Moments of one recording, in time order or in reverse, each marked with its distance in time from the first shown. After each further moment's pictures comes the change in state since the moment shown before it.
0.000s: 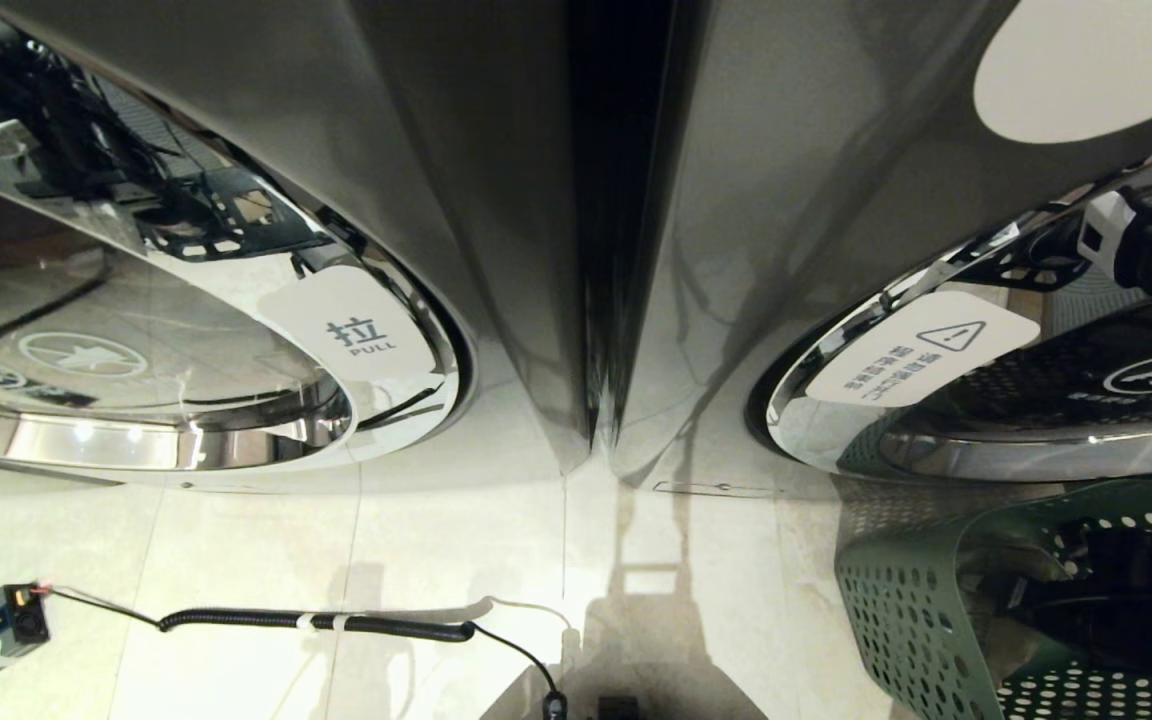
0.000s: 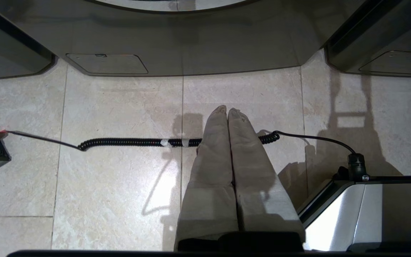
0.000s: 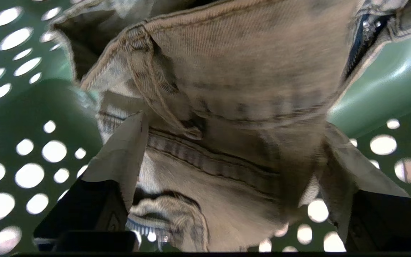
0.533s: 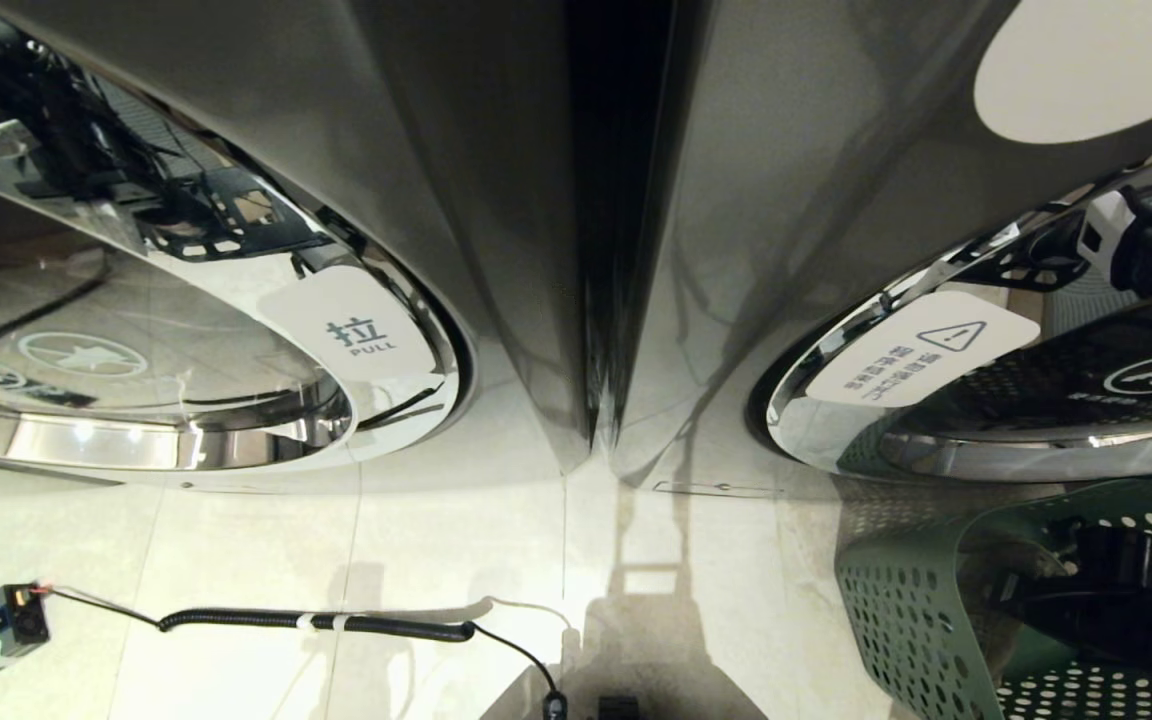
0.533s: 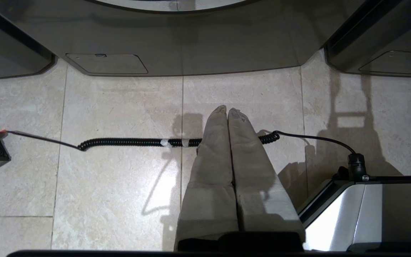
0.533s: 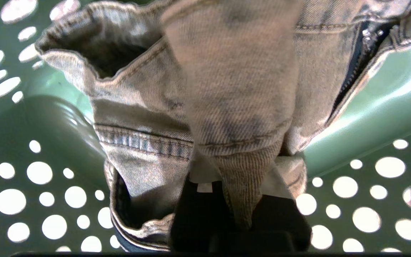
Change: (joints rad) left arm 0.000 0.000 0.000 0.000 0.000 0.000; right arm 0.001 0.058 -0.089 0.025 -0.001 0.007
